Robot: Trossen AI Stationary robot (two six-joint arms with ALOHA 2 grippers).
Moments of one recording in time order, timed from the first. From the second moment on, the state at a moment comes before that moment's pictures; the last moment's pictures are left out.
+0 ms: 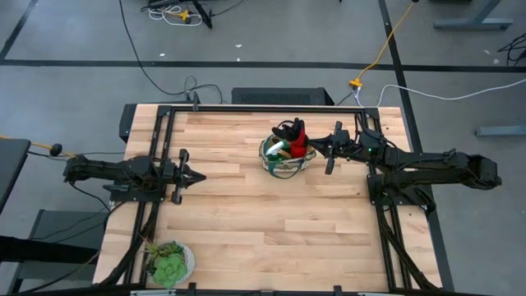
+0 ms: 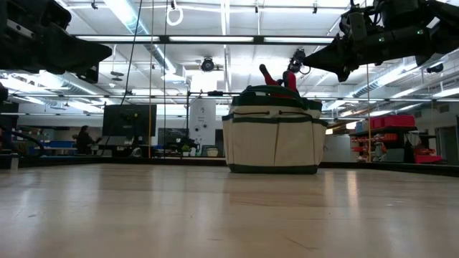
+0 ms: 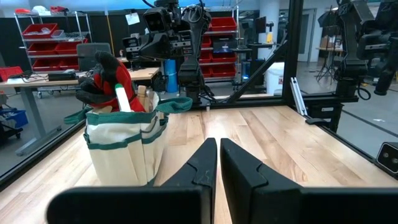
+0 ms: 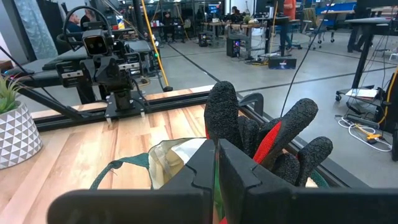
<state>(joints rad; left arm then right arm) -0.12 0.01 0.01 0.06 -0.10 0.03 -0.30 0.85 0.34 0.43 -0.04 0.04</state>
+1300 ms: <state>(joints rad) -0.12 0.01 0.01 0.06 -0.10 0.03 -0.03 0.46 0.02 0.66 -0.02 -0.10</state>
